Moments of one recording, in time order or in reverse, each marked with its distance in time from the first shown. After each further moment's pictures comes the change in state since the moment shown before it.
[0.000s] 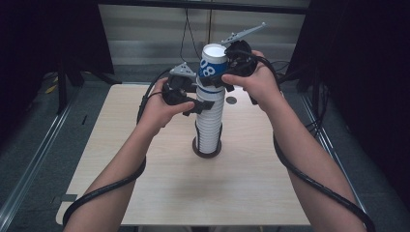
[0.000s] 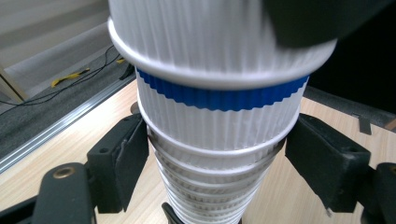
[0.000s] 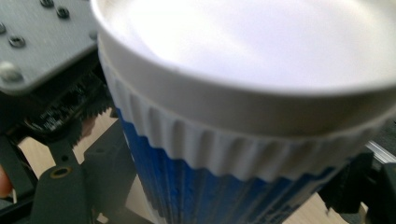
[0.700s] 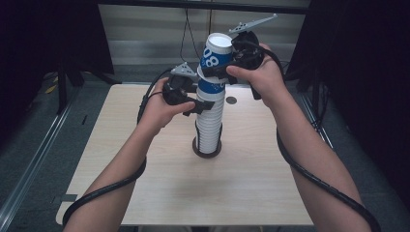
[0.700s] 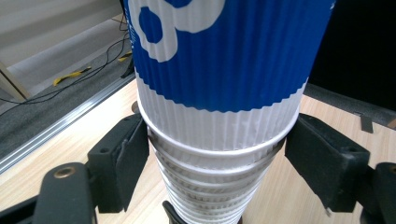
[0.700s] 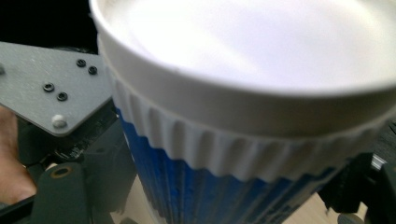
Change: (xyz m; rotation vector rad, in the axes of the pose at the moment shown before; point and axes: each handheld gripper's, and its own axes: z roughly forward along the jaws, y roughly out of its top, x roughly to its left) left arm -0.002 0.001 0.000 0.002 0.008 0.001; right arm -0.001 0.011 -0.018 -0.084 0.000 0.017
